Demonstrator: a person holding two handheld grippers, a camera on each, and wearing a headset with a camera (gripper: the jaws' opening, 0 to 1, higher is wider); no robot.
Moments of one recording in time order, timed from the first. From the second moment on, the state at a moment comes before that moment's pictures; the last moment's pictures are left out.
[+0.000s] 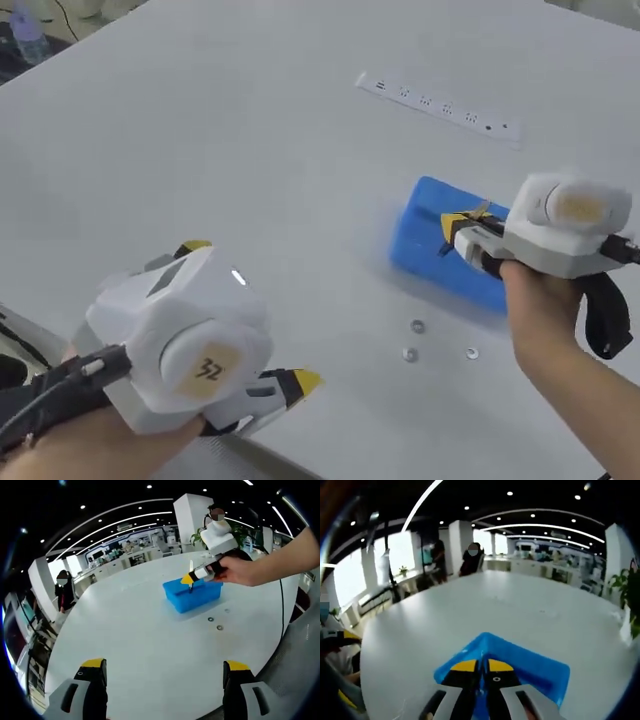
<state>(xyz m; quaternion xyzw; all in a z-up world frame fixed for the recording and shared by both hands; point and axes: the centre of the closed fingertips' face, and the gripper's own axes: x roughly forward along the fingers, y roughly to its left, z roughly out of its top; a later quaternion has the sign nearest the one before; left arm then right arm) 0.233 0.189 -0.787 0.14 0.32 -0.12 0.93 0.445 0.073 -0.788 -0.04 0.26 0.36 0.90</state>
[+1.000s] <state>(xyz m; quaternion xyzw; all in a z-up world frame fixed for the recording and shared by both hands) 0.234 0.186 -0.787 0.14 0.32 -0.12 0.93 0.359 0.048 -0.733 0.00 0.21 0.38 0.90</state>
